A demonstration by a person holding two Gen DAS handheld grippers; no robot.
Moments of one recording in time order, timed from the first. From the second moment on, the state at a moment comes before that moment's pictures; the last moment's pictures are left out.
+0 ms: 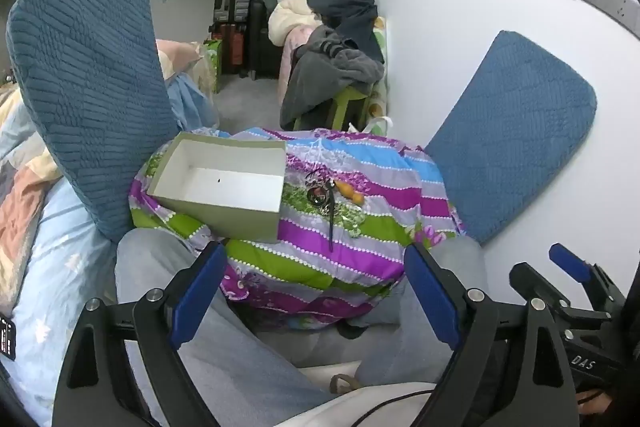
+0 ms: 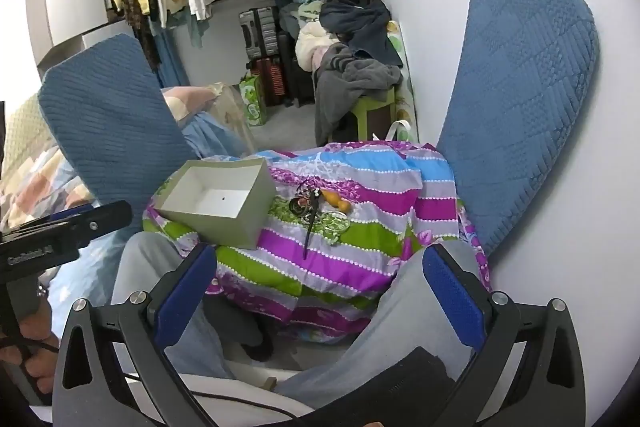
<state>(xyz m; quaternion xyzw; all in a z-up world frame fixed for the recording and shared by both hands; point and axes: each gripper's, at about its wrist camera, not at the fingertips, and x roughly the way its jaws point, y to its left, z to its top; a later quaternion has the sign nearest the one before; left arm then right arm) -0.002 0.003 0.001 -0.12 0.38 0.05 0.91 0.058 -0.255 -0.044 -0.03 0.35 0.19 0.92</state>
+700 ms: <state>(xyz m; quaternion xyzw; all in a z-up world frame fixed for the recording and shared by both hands) -0.009 -0.003 0.003 -0.13 0.38 0.05 0.92 0.051 -0.260 -0.042 -0.02 0.34 0.18 0.92</state>
